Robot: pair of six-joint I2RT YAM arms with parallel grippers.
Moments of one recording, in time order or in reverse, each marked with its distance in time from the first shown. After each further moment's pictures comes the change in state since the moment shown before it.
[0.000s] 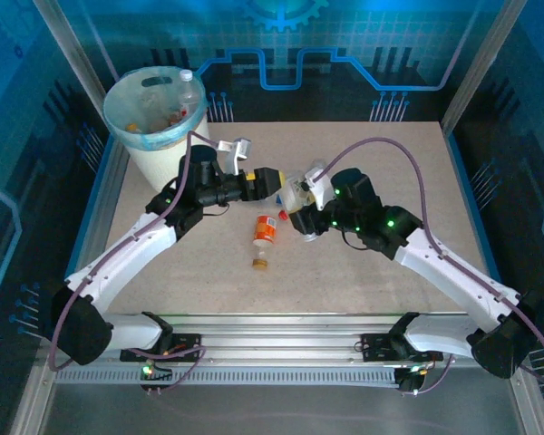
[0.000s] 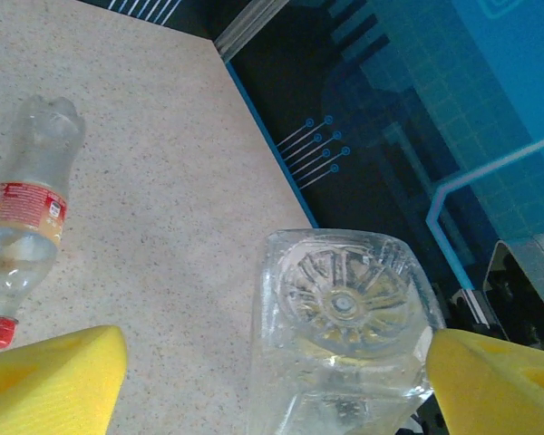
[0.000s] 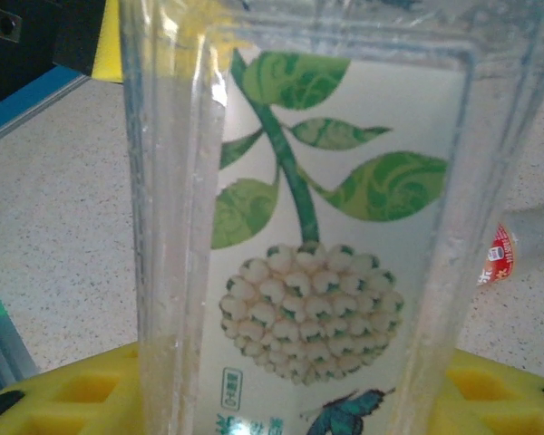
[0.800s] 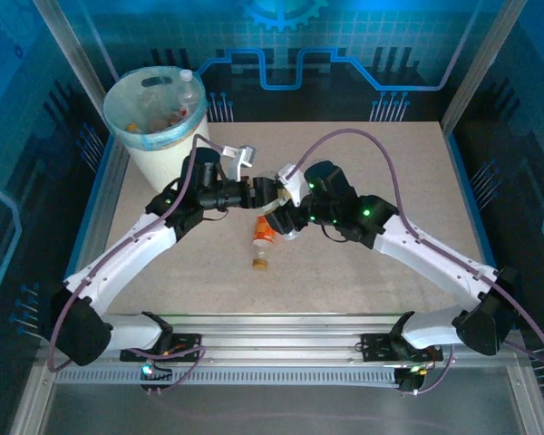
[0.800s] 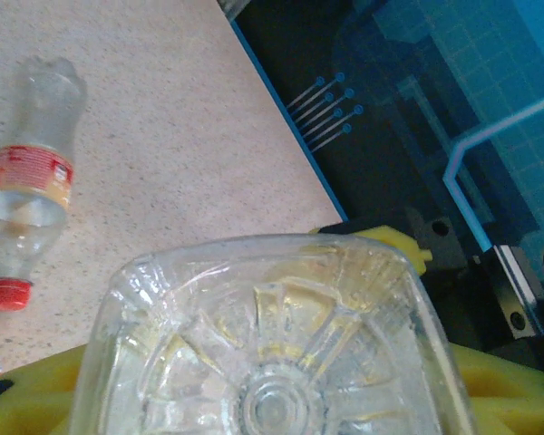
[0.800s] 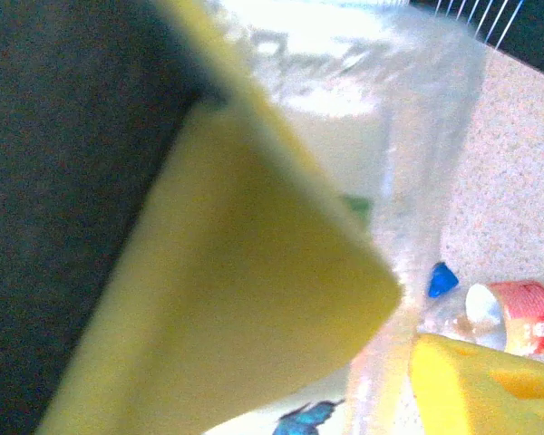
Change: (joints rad) left arm -0.003 -0.020 0.013 -0.118 0.007 0.088; right arm 0.086 0.163 0.159 0.008 0.024 -0.045
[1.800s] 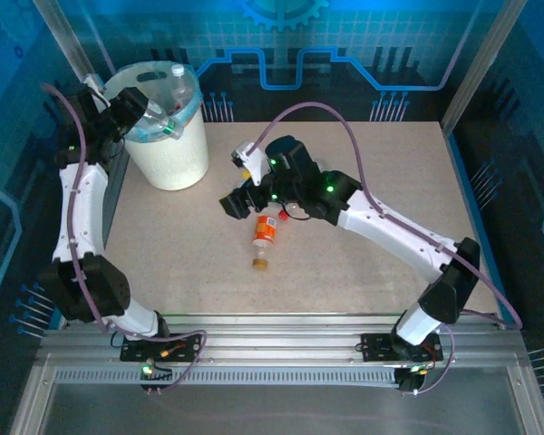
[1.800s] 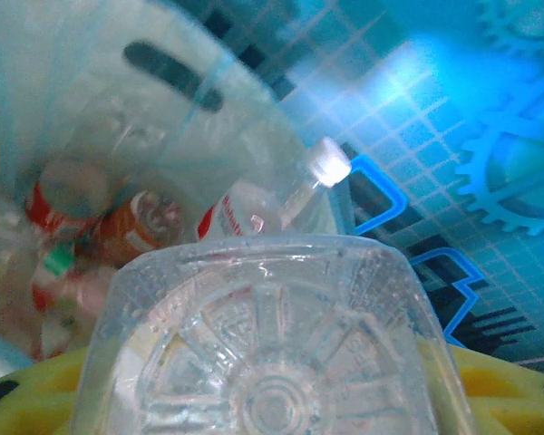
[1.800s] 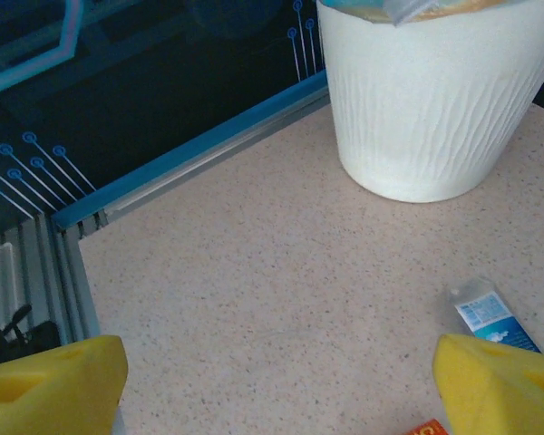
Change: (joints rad) left arm 0.771 0.285 0.495 -0.135 -0.136 -0.106; right arm 0.084 0.292 0.392 -0.005 -0.114 0.085
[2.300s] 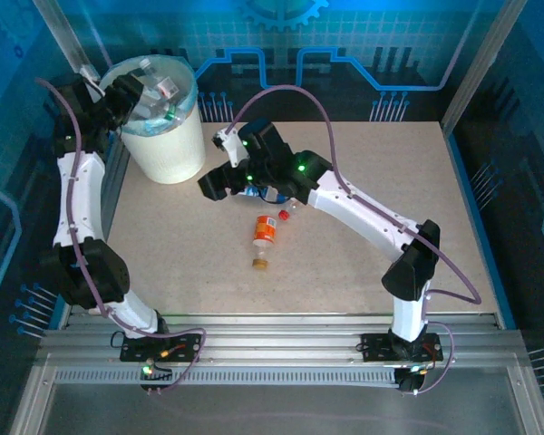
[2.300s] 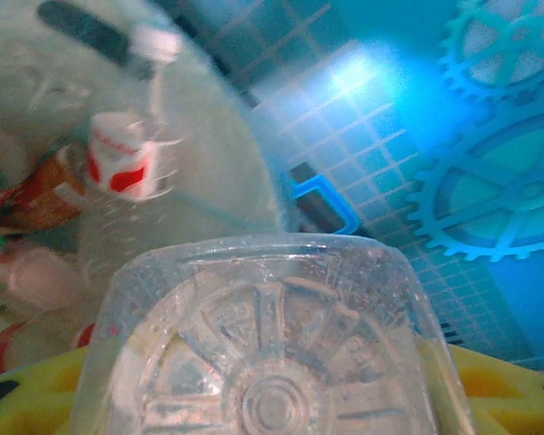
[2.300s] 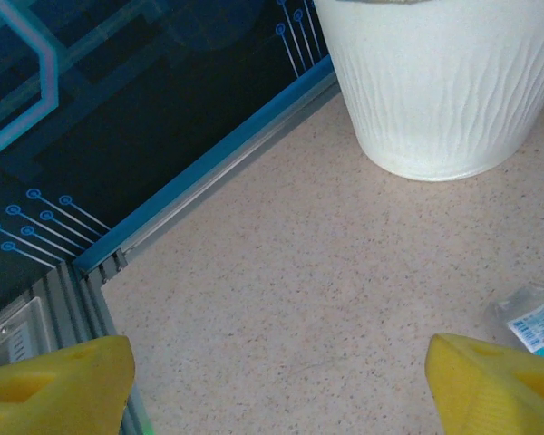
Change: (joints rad) left arm 0.018 0.071 0.117 0.049 0.091 -0.133; right arm 0.001 0.238 0.317 -0.124 -0.013 0.160
